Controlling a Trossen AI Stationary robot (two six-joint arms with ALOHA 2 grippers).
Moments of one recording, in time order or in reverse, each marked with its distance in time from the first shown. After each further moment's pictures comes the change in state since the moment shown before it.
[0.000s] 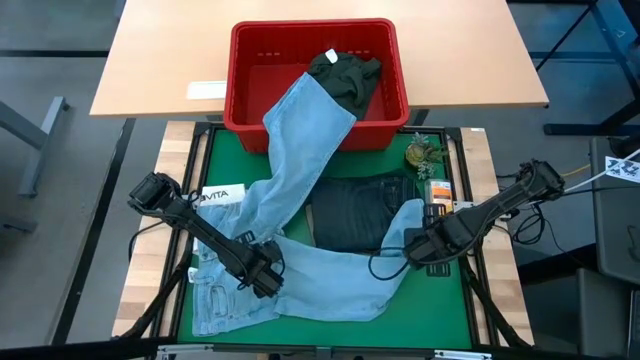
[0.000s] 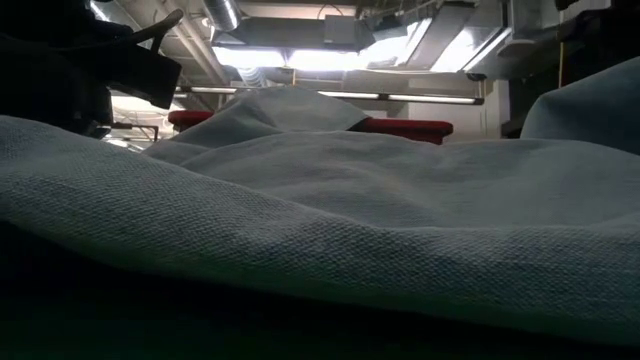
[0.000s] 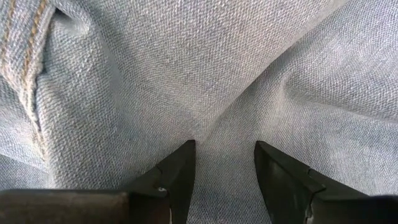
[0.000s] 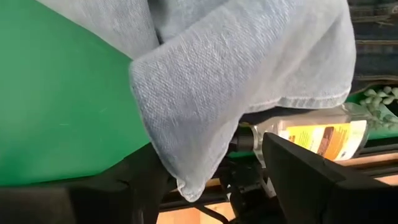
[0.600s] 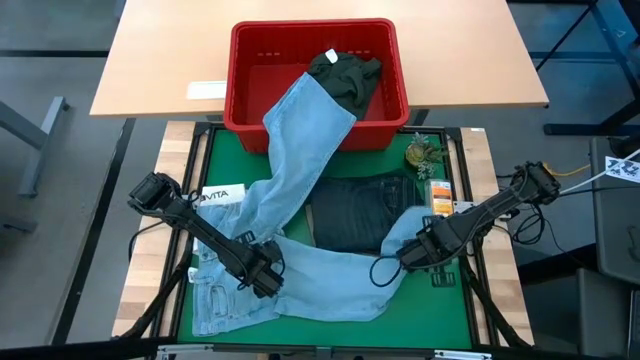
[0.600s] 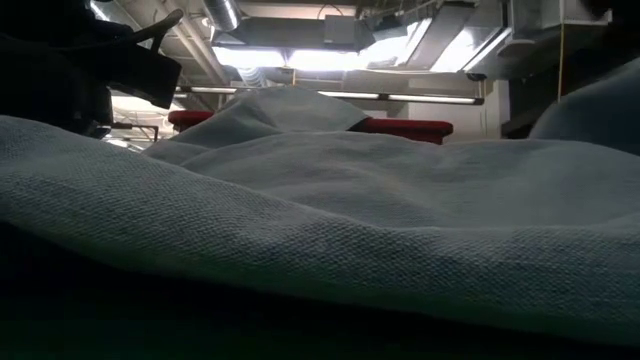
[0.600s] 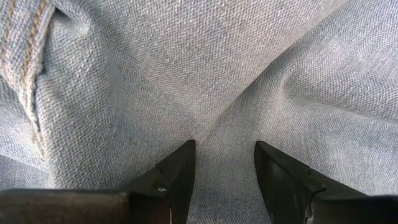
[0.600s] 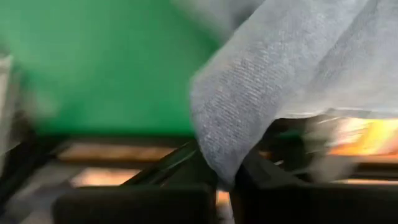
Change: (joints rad) left arm 0.000 0.000 0.000 0.002 0.000 -0.001; right arm 0.008 0.058 0.000 -0.005 -0.304 -0.074
